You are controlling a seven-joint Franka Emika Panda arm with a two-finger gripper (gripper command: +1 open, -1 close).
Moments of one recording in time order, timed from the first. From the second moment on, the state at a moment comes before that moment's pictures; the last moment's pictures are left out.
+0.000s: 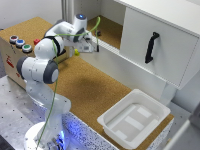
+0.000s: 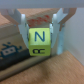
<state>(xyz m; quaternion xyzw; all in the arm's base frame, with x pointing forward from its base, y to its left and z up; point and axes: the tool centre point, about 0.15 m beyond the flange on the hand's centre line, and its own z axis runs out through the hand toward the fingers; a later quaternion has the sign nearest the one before) 0.371 0.270 0.457 -0.84 -0.53 -0.11 0.07</state>
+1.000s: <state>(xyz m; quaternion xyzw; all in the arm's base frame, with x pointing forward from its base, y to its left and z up) 0.352 0.466 0.462 -0.72 -0.69 -0.10 0.04</state>
